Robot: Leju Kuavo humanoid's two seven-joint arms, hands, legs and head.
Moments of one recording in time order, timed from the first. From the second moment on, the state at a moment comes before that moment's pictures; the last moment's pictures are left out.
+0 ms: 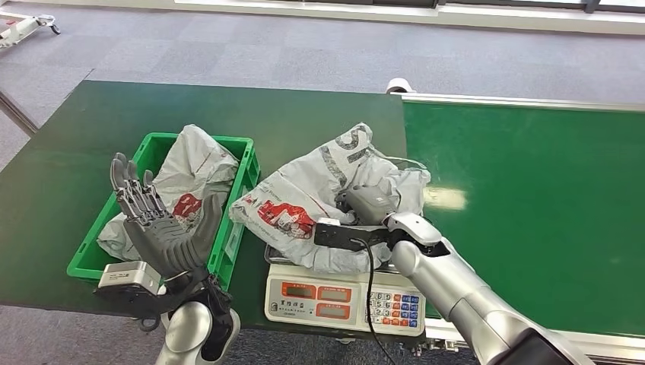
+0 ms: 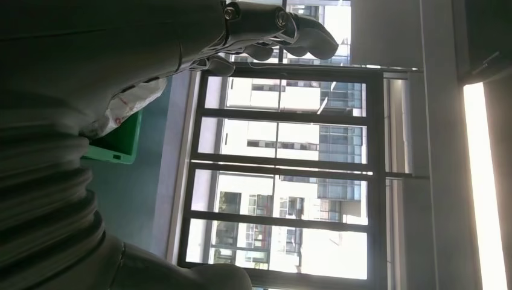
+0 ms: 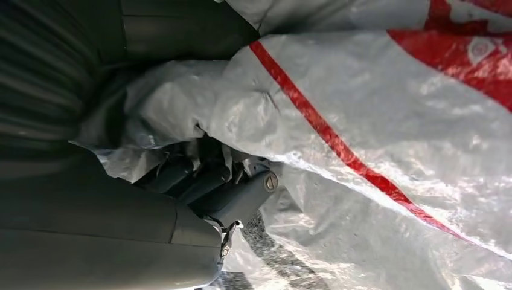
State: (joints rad) left arm -0.05 -0.19 -0.33 -1.57 -0.01 0.65 -0.70; right arm -0.73 0.04 0.84 -0.72 0.63 -0.06 -0.25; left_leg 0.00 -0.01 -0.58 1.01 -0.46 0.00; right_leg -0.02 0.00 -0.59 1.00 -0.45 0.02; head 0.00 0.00
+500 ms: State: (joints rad) left arm -0.05 -0.18 -0.33 -1.56 0.00 0.63 -0.70; right arm -0.69 0.02 0.84 -0.75 0.50 -0.16 -0.38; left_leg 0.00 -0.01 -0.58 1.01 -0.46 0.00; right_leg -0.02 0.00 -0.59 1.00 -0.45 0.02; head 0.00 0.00
